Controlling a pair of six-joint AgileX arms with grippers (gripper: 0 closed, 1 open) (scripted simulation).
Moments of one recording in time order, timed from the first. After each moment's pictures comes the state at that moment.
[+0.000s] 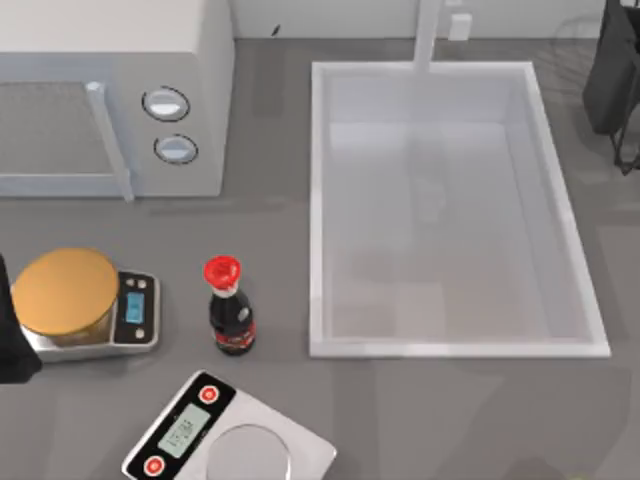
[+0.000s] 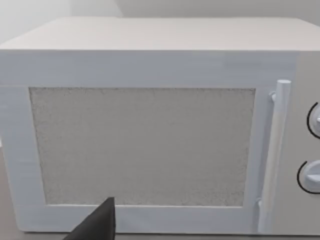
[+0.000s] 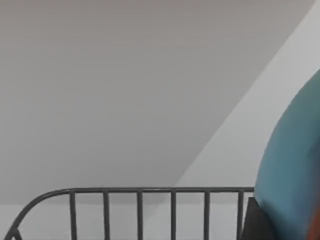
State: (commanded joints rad) left arm 0.00 0.00 0.00 0.00 0.00 0.00; right arm -0.31 1.79 0.98 0.82 -0.28 0.02
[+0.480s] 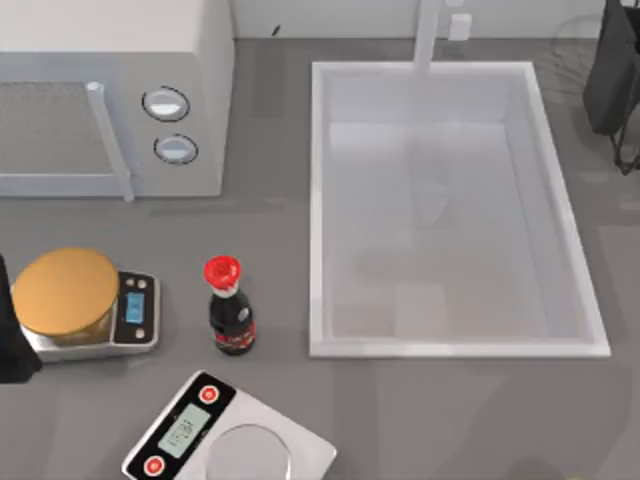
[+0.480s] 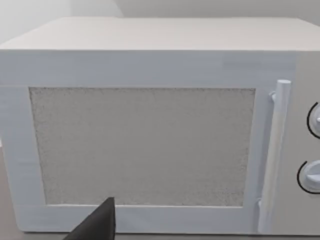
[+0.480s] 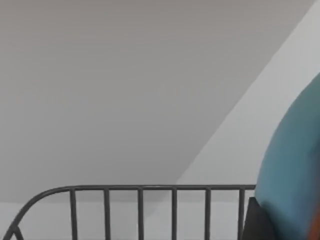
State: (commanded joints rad) left arm 0.00 0.00 0.00 0.00 0.00 0.00; right arm -0.31 1.80 0.98 0.82 -0.28 0.02
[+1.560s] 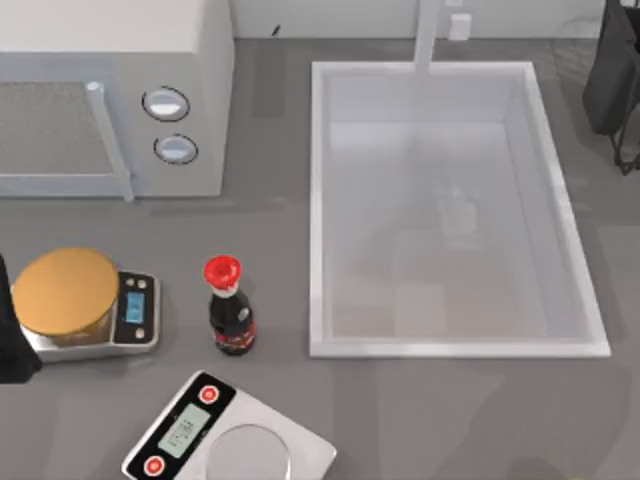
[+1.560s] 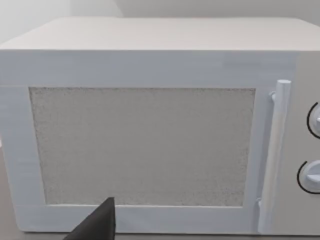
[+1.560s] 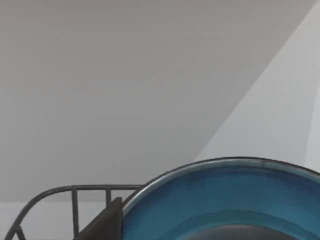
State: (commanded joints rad) left arm 0.00 0.00 0.00 0.00 0.00 0.00; right arm -0.31 1.80 0.98 0.82 -0.28 0.02
